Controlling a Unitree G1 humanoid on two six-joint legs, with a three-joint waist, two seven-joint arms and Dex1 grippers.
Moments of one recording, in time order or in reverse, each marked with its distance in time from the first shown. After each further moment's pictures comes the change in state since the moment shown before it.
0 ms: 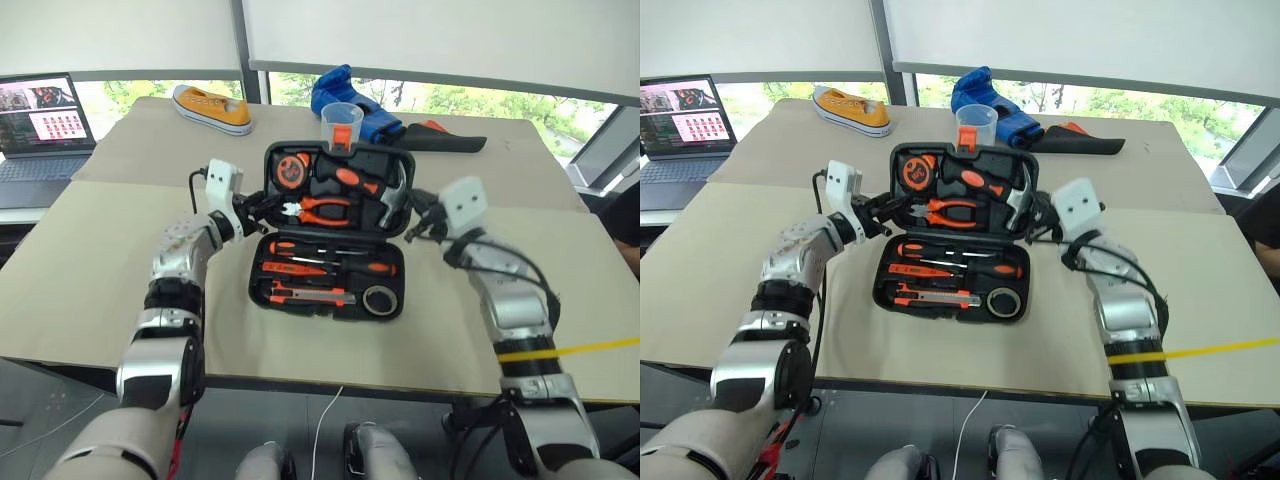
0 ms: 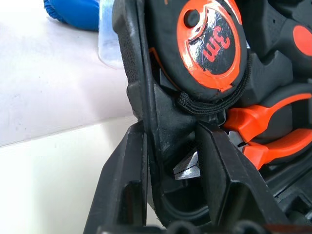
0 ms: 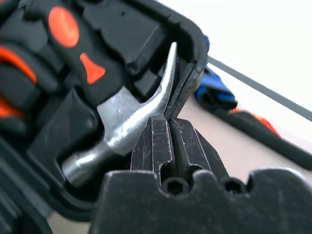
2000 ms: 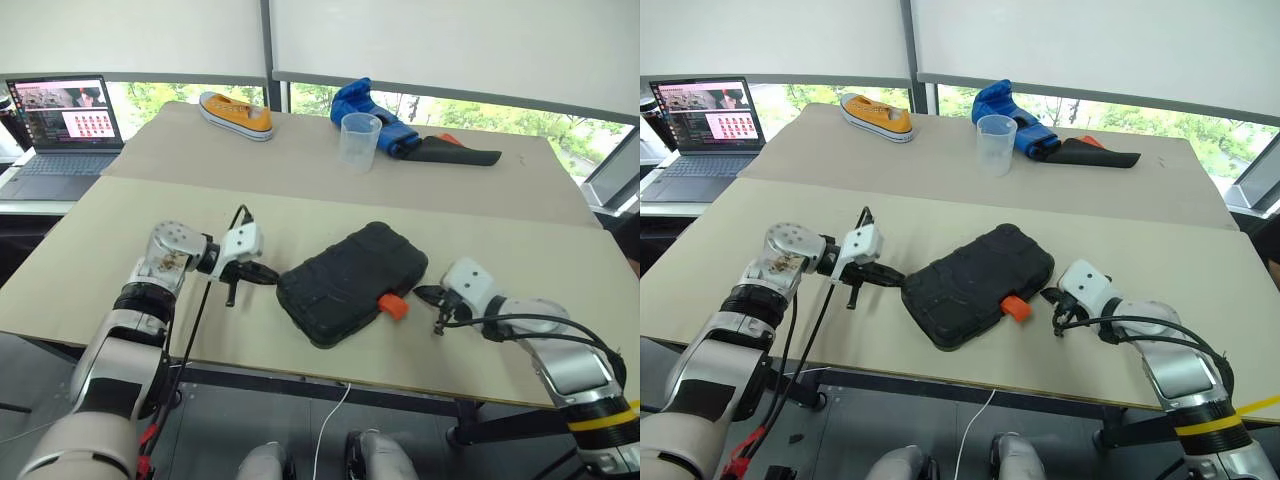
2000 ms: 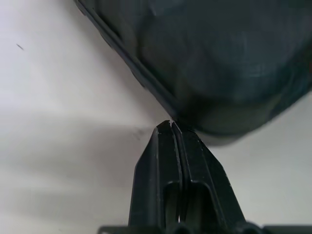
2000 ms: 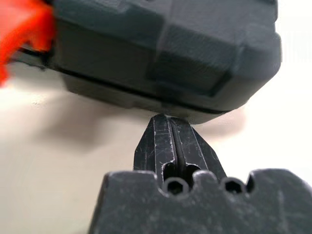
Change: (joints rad) left arm -0.115 0.247 -0.321 0.136 0.095 -0.113 -0.738; right arm 0.292 -0.324 0.024 -0.340 0.226 0.389 0.379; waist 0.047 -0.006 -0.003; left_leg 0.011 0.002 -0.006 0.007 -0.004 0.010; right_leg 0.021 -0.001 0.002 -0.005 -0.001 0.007
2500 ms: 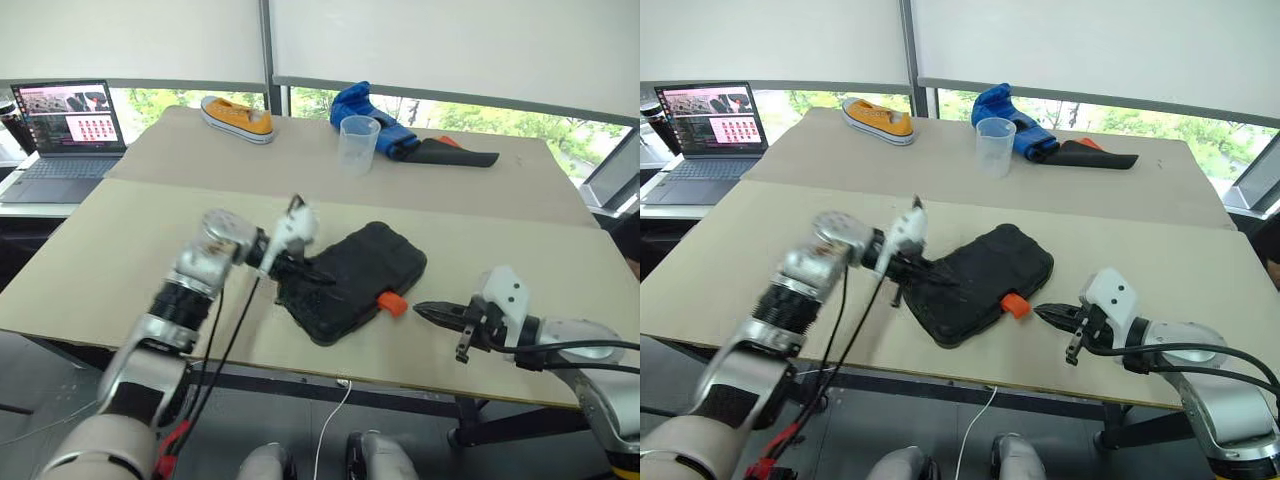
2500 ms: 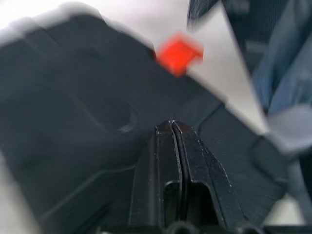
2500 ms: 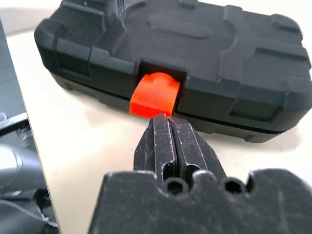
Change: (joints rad) left arm 0.052 -0.170 -0.158 -0.341 -0.025 0.173 0.088; right arm 0.165 -0.022 -0.168 -0.313 0.231 0.190 0.048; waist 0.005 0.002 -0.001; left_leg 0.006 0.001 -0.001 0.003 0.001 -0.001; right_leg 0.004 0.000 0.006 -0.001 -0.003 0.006
